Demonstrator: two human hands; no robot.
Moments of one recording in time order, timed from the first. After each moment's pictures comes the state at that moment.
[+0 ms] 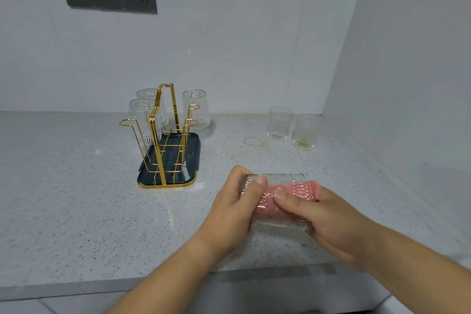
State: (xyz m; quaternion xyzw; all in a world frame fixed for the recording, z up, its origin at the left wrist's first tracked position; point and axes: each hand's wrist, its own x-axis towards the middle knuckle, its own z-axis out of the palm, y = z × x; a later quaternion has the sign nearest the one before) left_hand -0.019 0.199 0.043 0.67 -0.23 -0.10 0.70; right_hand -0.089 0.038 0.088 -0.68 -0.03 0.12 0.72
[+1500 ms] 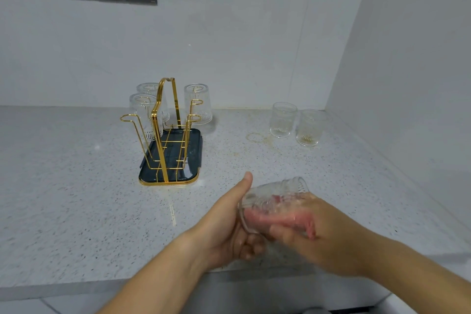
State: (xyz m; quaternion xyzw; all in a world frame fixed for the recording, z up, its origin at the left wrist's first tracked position) left_hand -0.006 0.216 0.033 0.57 -0.09 -0.46 0.68; right_hand -0.089 0.038 0.077 -0.93 -0.21 0.02 0.31
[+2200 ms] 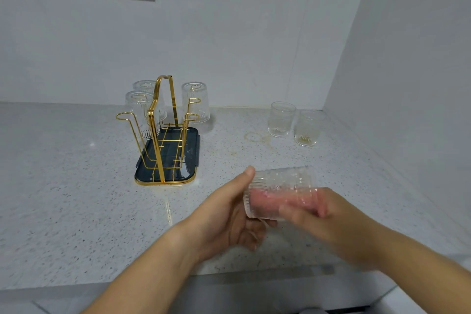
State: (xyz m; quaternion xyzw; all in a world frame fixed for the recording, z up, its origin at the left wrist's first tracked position) left_hand 0.003 0.221 0.043 0.54 -0.17 -0.42 0.70; right_hand -0.085 0.033 0.089 -0.85 -0.14 0.06 0.50
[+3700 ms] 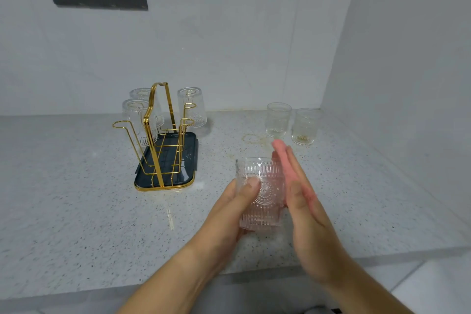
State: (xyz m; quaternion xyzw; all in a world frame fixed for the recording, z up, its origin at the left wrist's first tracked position) left_hand -0.016 0.204 0.031 0.55 -0.19 -0.26 0.77; right_hand -0.080 0.075 0.046 -0.76 -0.09 -0.21 0.61
